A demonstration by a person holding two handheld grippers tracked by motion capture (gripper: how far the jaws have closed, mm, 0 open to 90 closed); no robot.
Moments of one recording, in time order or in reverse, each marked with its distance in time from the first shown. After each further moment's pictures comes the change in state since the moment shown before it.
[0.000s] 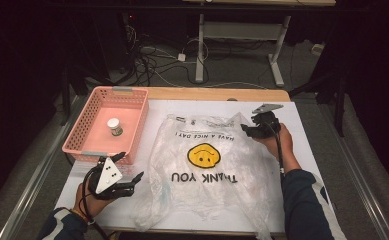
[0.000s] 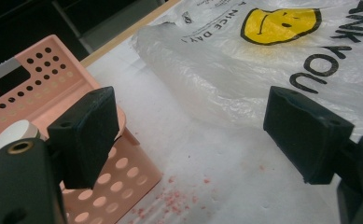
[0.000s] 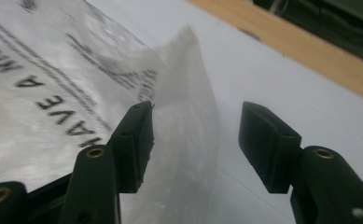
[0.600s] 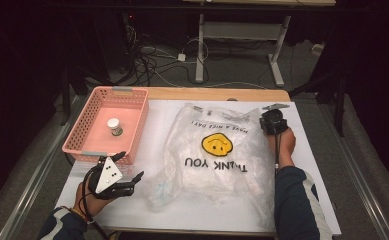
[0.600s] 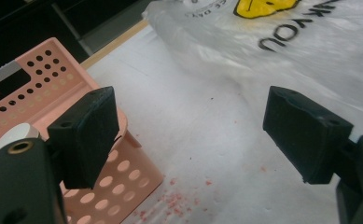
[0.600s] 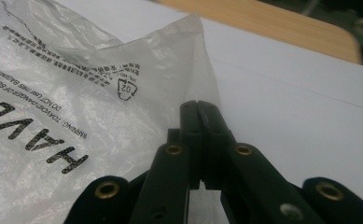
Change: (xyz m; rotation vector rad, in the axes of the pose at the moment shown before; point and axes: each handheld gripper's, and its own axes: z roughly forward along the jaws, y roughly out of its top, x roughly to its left) left arm 0.002 0.001 0.000 -0.009 0.005 0.005; right arm -0.037 -0.022 0.011 0.026 -0.282 0.232
